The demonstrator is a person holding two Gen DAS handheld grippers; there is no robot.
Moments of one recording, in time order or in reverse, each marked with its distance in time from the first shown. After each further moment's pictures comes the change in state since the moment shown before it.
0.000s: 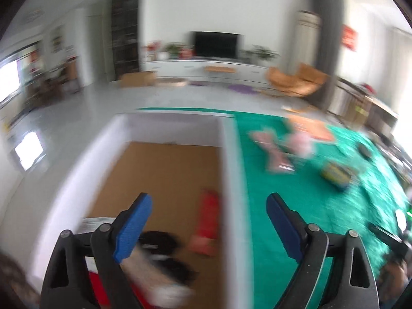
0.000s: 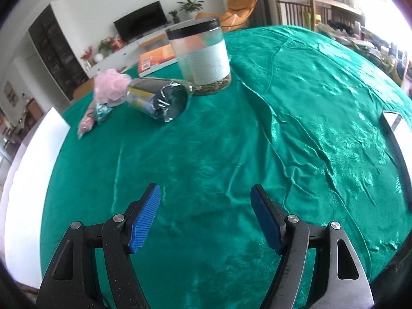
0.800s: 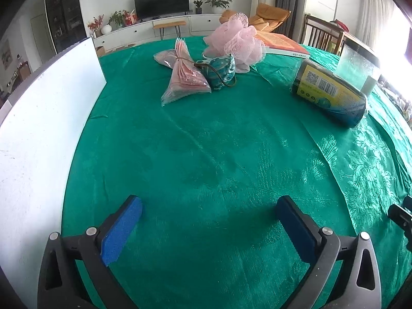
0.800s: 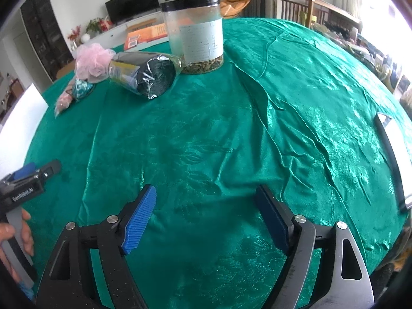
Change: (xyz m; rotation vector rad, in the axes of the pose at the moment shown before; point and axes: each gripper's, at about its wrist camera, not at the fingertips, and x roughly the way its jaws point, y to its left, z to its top) left arm 0.211 -0.150 -0.066 0.173 0.251 -0.067; right arm 0.003 0.011 -0.023 -0.076 0.078 -0.131
